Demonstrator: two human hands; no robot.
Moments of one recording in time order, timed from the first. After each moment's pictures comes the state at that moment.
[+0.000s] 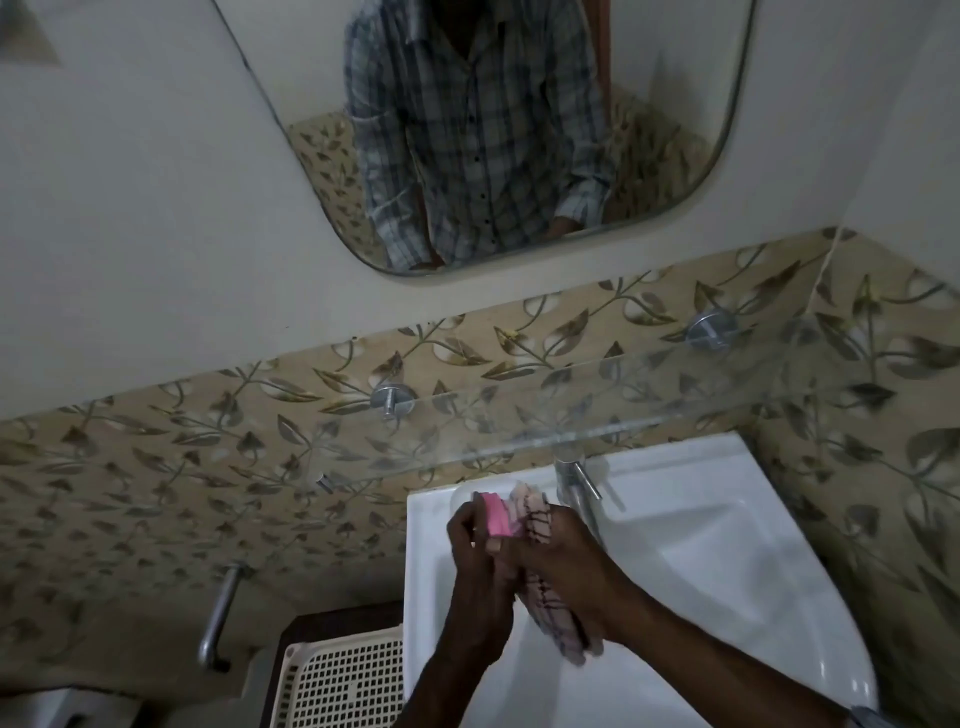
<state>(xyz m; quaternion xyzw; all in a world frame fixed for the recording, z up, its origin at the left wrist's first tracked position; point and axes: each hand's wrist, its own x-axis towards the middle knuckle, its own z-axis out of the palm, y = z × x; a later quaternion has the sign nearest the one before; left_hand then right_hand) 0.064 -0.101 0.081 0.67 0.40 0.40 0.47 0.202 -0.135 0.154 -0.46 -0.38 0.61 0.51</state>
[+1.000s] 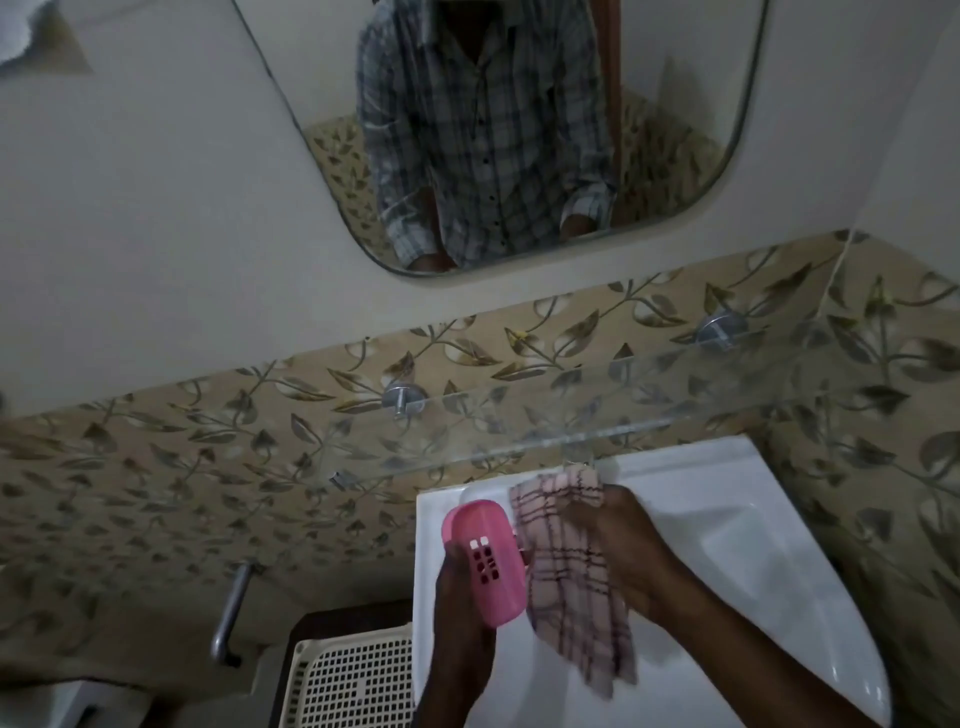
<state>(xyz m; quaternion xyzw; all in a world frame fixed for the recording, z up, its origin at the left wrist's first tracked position) 0.050 -0.113 0.100 0.35 0.44 0.46 0.69 0.235 -0.127 0.146 -0.54 -0.26 0.59 0.54</state>
